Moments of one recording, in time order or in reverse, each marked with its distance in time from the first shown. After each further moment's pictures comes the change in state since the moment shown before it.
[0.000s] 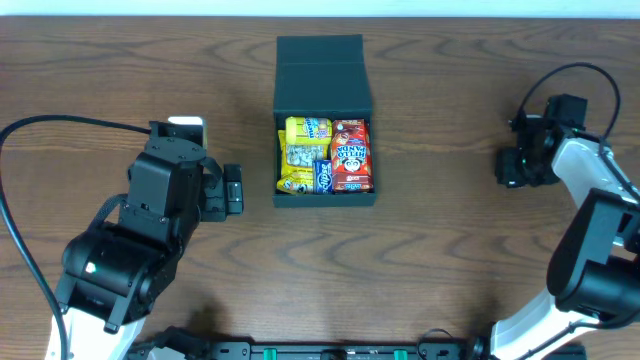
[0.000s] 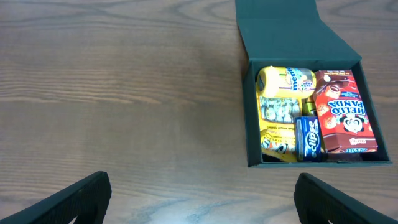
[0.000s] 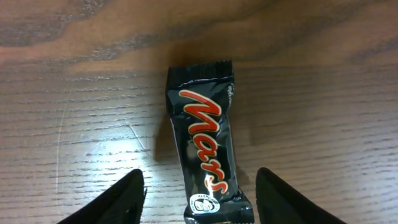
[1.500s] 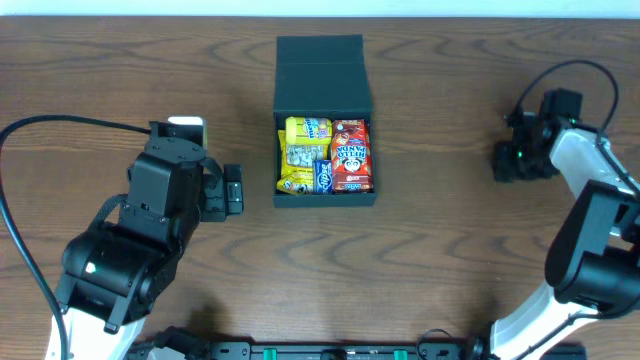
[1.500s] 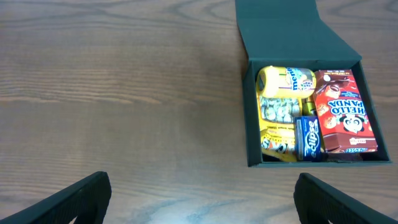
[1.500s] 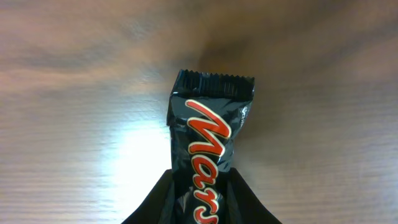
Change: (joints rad) left arm 0.000 0.000 0.000 0.000 0.000 0.000; right arm 0.029 0.044 0.106 -0.105 -0.086 0.083
